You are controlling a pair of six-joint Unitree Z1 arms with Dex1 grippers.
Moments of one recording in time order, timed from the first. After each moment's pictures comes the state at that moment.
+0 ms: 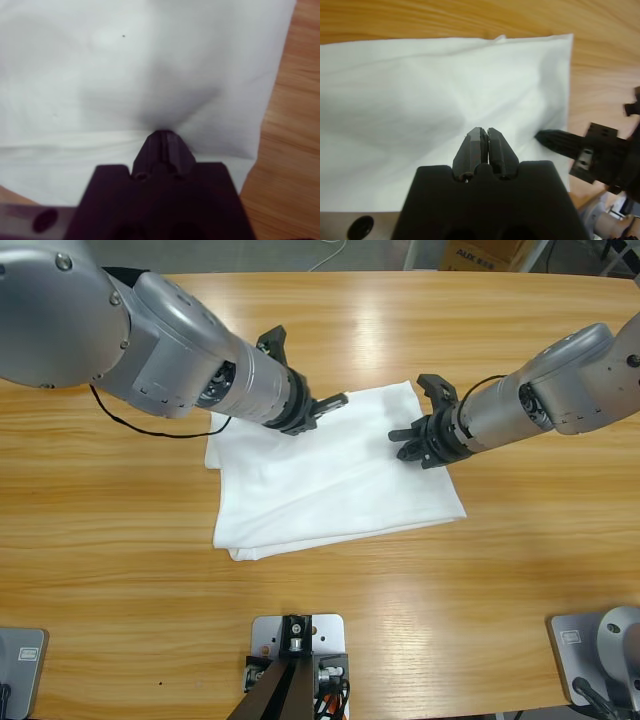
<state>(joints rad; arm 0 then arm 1) -0.96 2.03 -1.30 0.21 0.05 -1.07 0.59 1.84 -0.81 0.16 0.19 0.40</state>
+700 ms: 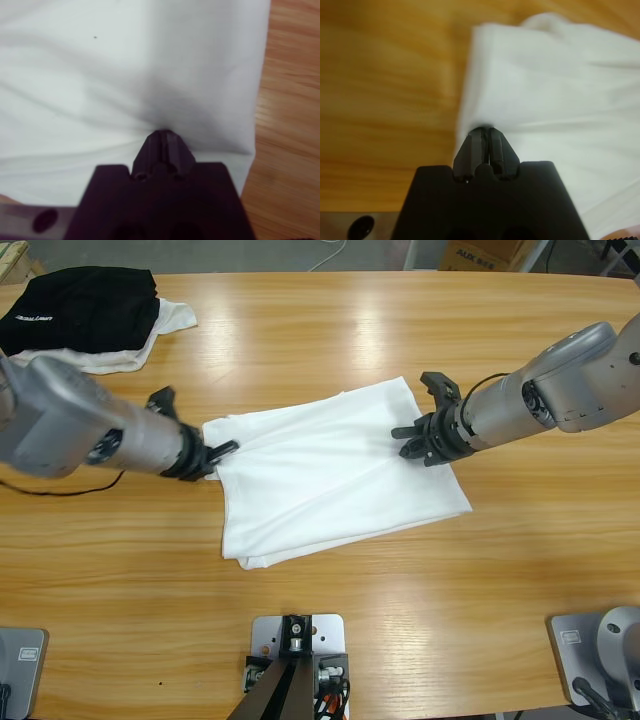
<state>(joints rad) -0.86 1.88 -0.90 0.21 0.13 -1.18 0.57 1.84 -0.81 0.15 0.19 0.39</state>
